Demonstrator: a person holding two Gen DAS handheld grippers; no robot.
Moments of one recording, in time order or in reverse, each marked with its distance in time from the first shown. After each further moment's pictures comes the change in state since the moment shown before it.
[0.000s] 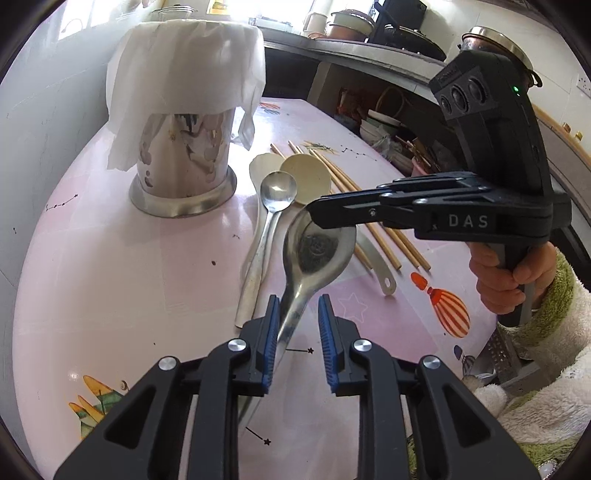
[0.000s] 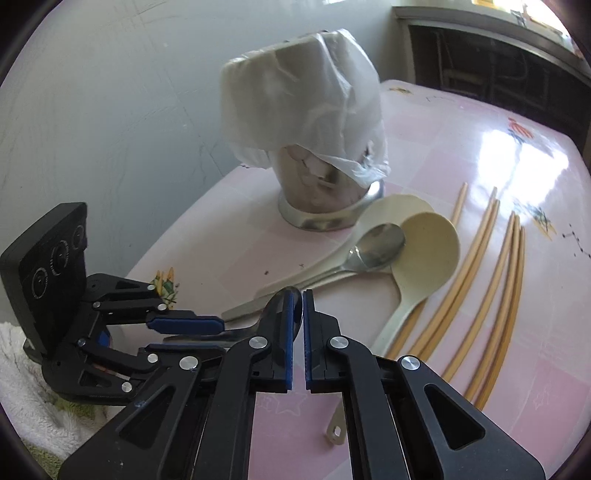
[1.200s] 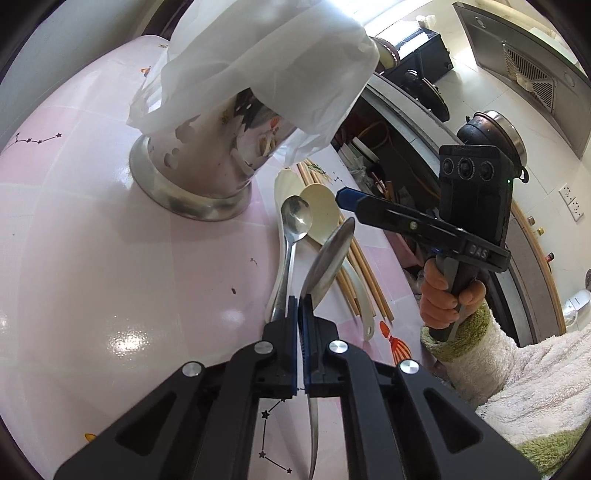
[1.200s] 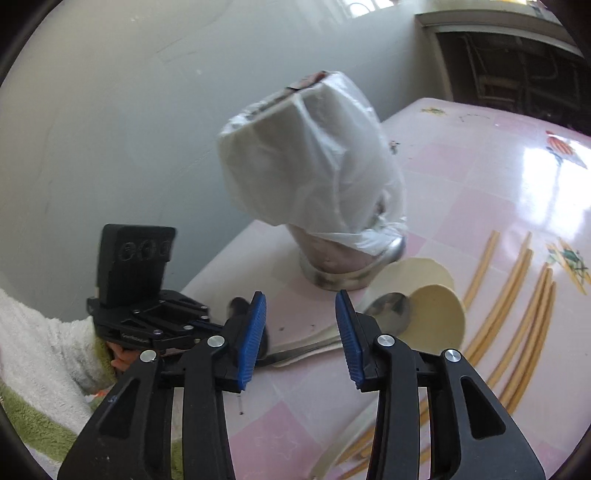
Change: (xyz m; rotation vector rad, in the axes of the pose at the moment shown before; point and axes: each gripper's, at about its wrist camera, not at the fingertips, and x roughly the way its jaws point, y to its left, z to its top) left arm 0.006 0.073 0.021 -0.286 0.024 -0.309; right arm 0.015 -0.056 0.028 0.087 -0.028 0.070
